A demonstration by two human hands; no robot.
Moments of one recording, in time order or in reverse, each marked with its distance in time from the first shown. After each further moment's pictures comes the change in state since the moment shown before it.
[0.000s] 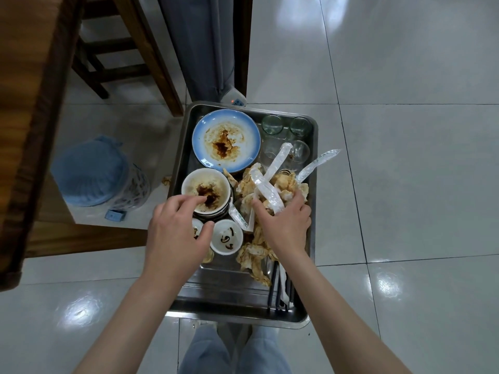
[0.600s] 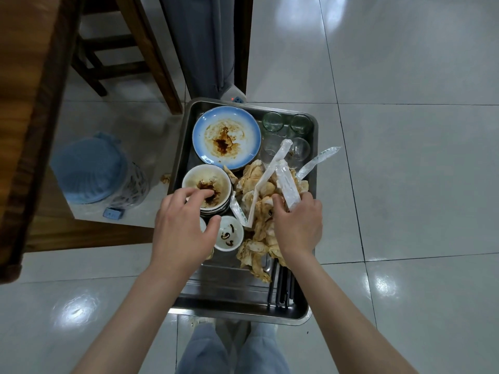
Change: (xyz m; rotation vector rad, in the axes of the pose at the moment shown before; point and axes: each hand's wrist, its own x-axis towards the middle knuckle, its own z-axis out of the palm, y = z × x) left_hand 0.003 0.001 0.006 -0.005 0.002 0.025; right_hand -0.005 -0.001 -0.016 -0.108 0.262 -0.050
